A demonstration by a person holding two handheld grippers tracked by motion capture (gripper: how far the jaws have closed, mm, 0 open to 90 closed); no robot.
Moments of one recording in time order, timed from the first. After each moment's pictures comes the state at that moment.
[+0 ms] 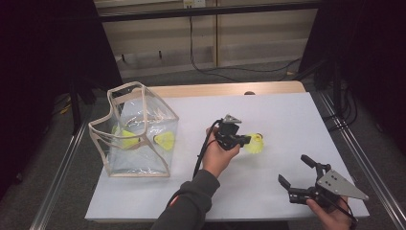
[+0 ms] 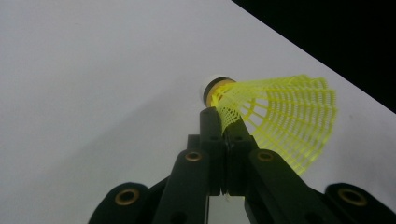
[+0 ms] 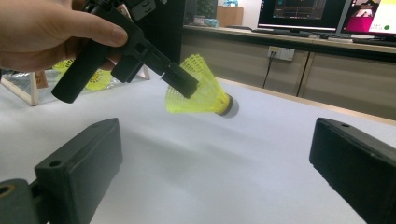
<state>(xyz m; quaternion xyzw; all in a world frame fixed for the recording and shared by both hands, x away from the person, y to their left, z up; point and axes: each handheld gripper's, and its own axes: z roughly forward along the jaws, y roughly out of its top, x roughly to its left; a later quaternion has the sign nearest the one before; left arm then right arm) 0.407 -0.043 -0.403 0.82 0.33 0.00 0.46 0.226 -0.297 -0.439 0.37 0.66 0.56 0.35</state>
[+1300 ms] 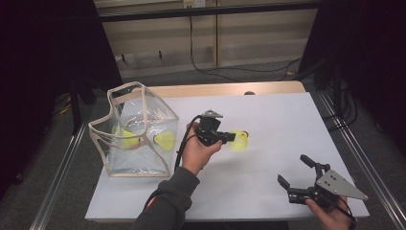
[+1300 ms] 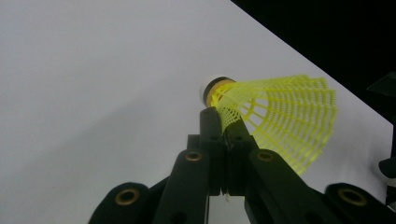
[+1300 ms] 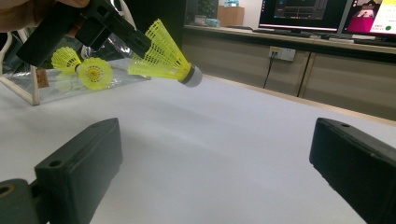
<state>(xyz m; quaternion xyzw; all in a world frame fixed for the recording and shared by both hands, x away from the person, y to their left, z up) 0.409 0.007 -0.374 0.82 0.34 -0.02 0.46 0.226 -0.295 -0.439 0.37 0.66 0.56 0.35</state>
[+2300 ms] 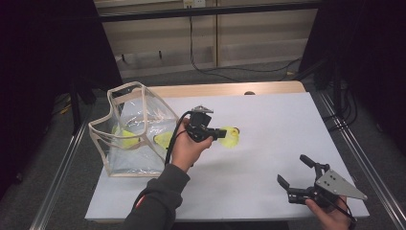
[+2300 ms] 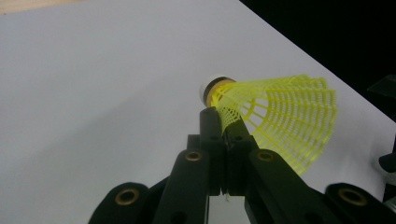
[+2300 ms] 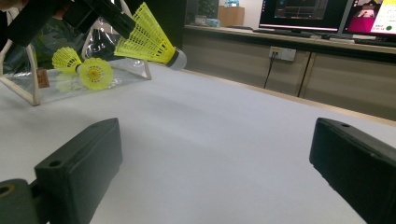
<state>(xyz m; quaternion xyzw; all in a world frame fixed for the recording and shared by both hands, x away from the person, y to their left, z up) 0.412 0.030 -0.355 0.82 0.35 0.00 0.45 0.227 -0.294 -0.439 0.37 0.66 0.56 0.35</state>
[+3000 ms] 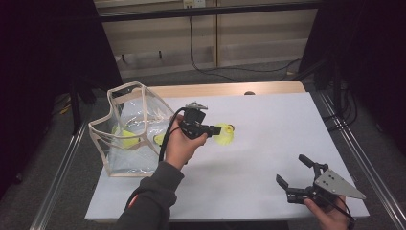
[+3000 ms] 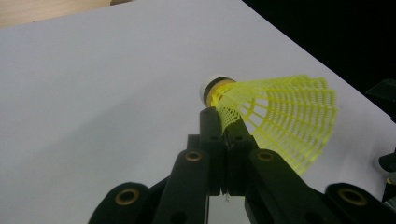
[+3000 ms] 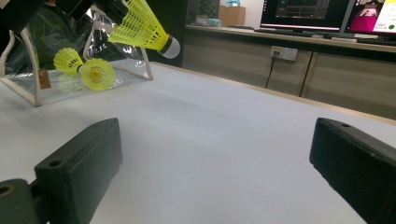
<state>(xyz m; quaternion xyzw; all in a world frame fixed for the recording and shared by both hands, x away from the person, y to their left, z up) 0.413 0.043 -0.340 0.82 0.36 0.01 0.44 0.228 -0.292 -0.439 0.36 0.66 0.56 0.34</state>
